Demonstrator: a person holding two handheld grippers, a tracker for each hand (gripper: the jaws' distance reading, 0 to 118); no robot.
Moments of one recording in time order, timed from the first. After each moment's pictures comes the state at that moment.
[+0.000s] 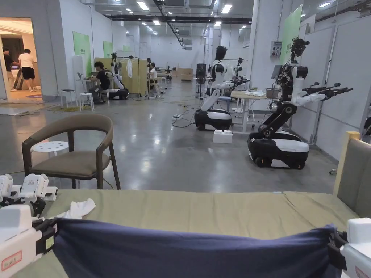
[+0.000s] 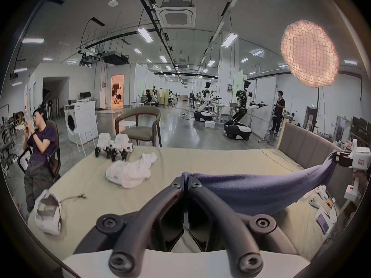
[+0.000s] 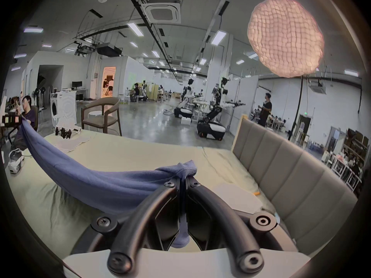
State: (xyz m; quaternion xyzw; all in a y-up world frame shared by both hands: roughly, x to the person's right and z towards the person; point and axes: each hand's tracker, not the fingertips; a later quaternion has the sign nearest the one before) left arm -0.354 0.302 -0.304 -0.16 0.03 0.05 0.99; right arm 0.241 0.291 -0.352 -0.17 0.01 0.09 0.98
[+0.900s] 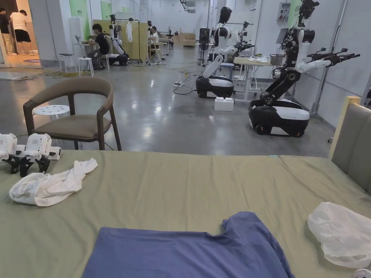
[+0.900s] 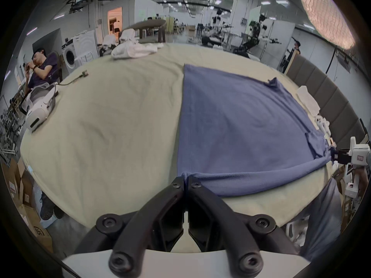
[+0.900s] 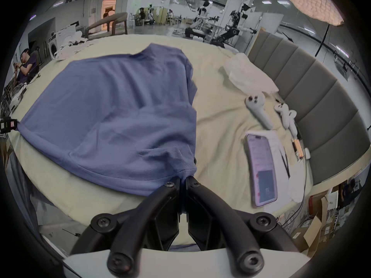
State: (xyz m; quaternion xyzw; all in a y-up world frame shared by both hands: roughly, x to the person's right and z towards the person) left arm -0.340 0.068 -0.147 -0.45 0.03 0.07 0.89; right arm 0.251 0.067 -0.200 -0.47 0.02 0.13 0.87
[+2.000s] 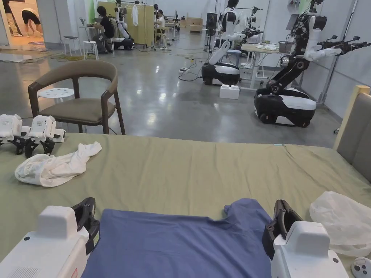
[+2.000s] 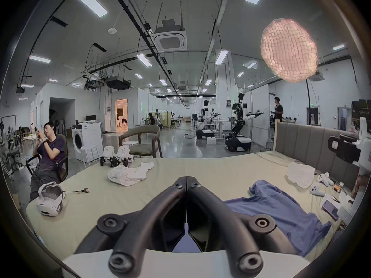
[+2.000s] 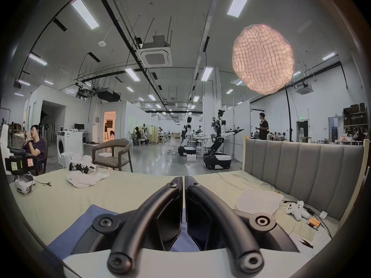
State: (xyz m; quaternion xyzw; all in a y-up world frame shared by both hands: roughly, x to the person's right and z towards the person) left arm -0.243 0.229 -0.199 -0.05 0.05 -0.01 1.00; right arm 0.119 0.226 -0.233 0.02 0.02 0.02 1.00
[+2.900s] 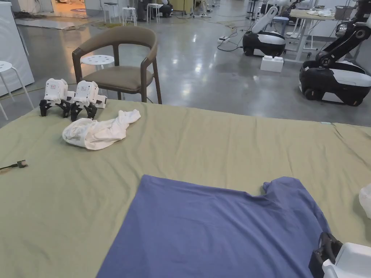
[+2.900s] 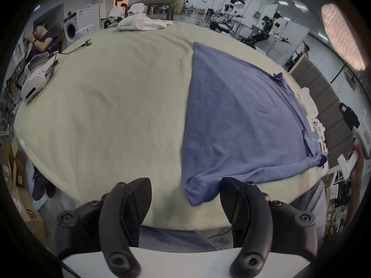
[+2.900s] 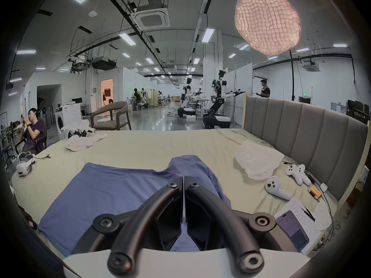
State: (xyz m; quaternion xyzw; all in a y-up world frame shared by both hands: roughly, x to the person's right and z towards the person) left arm -0.367 0.053 -0.140 -0.51 0.03 0.13 0.85; right arm 0.142 0.150 -0.243 -0.15 0.02 0.02 0.99
